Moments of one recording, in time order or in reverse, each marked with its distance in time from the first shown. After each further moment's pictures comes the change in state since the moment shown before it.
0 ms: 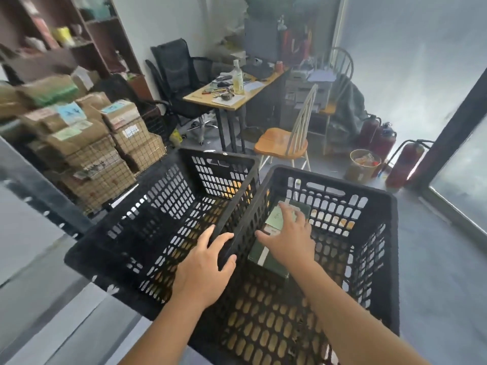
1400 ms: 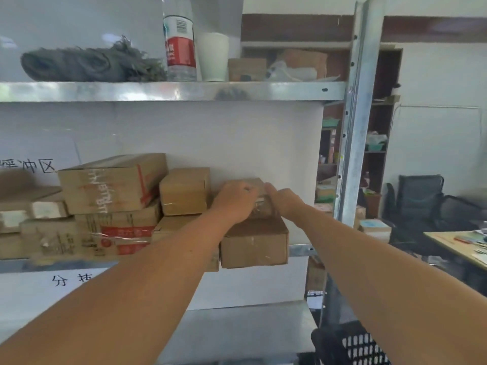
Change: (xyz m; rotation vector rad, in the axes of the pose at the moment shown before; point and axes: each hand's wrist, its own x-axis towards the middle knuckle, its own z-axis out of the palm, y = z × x) left_hand -0.146 -0.257 -0.449 -0.177 0.788 -0.609; right_hand -0.197 -0.615 0.038 0.267 -0.579 -0.977
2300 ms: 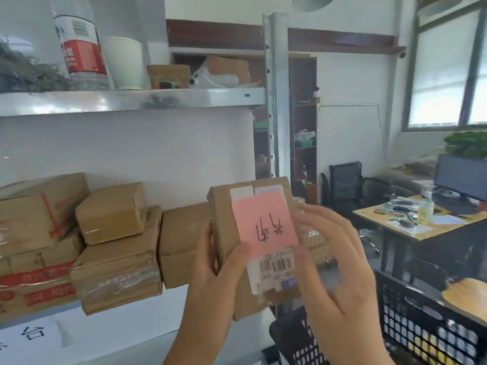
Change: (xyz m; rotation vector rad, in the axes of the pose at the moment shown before) left_hand -0.171 0.053 0.042 -1.183 -0.095 0.107; right_hand -0.256 0.055 -0.045 0.170 0.755 -0.586
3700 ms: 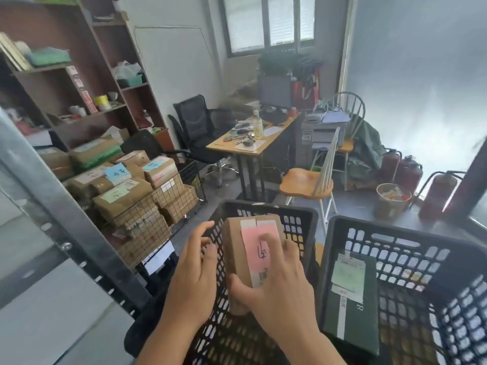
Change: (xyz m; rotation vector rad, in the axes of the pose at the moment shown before) left_hand 0.041 -0.261 0.163 0.648 -0.701 -0.068; right_hand -0.105 0.199 -0.123 -0.854 0.018 0.893
